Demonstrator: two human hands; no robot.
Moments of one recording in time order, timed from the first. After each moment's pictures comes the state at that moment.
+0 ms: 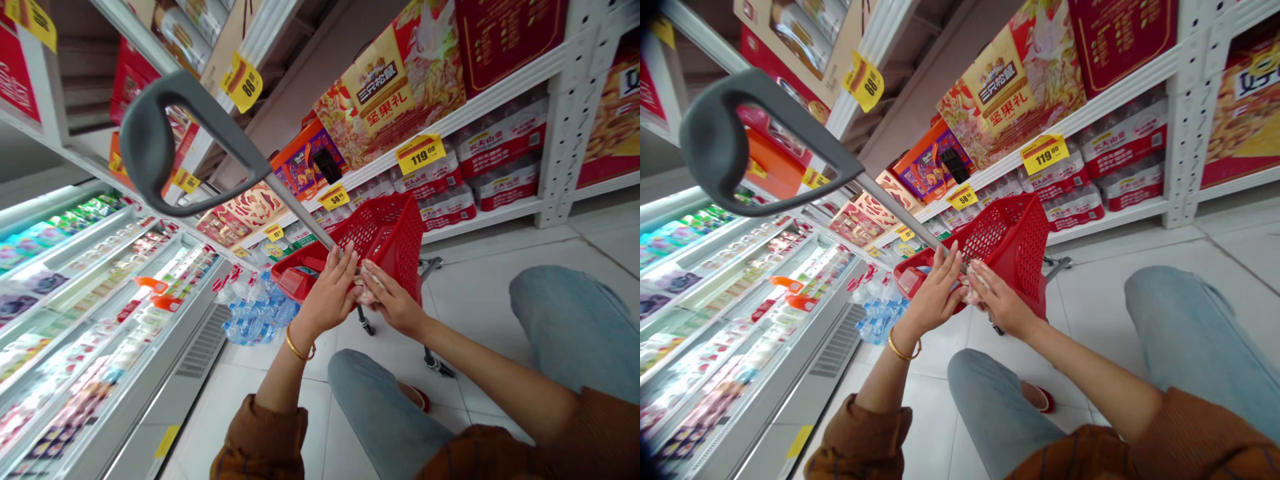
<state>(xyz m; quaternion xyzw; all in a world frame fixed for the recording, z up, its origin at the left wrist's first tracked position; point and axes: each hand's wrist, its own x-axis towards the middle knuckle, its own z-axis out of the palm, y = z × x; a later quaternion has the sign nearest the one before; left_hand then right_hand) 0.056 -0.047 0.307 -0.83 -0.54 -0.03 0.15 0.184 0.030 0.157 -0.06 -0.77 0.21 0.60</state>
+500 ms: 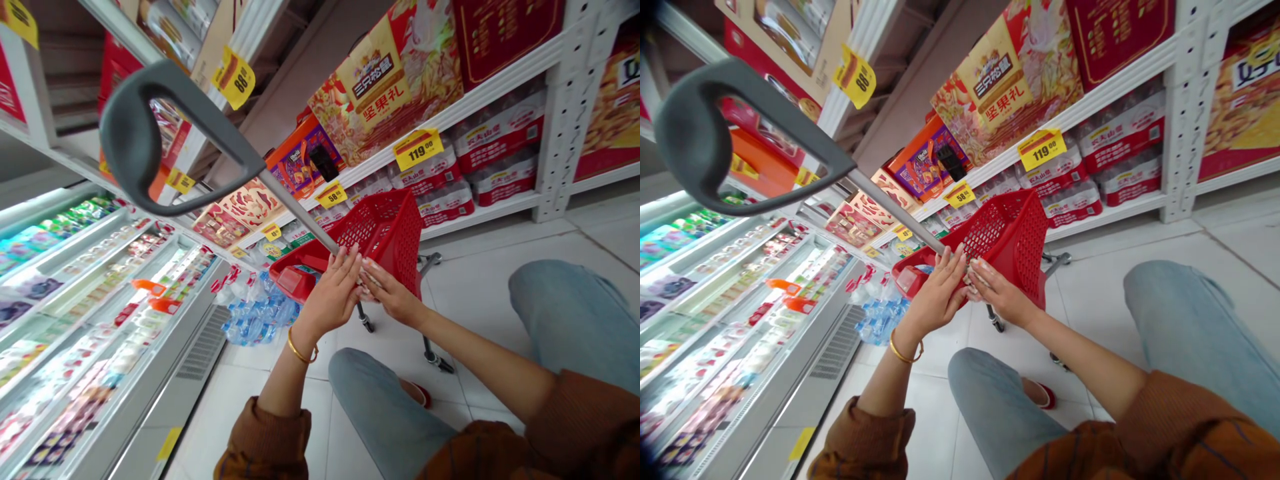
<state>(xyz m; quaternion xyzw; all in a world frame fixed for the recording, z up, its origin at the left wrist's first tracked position) 0.057 -0.046 0.304 -0.84 -0.53 -0.01 0.13 0.170 0.048 0.135 -0.03 -0.79 0.16 0.59</state>
